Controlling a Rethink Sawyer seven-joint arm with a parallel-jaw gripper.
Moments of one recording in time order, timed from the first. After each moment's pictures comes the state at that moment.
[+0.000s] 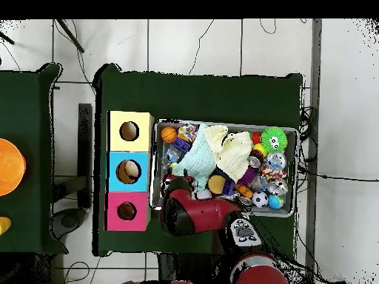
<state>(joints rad) -0.26 -0.51 0.03 1.93 -0.37 -0.26 1.95</state>
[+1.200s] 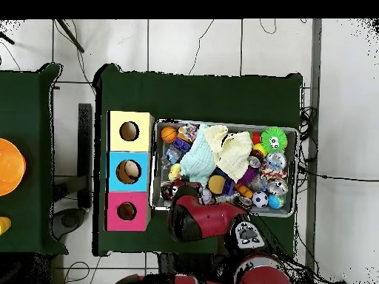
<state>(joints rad) -0.26 -0.49 -0.02 1.92 -0.44 -0.26 1.95</state>
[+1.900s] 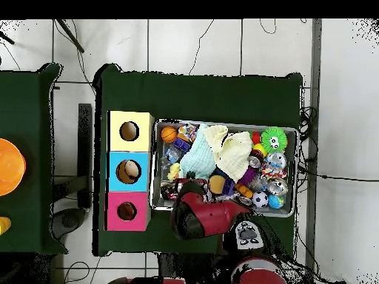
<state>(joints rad) -0.23 -0.50 -0.08 1.88 -0.46 -0.26 1.95</state>
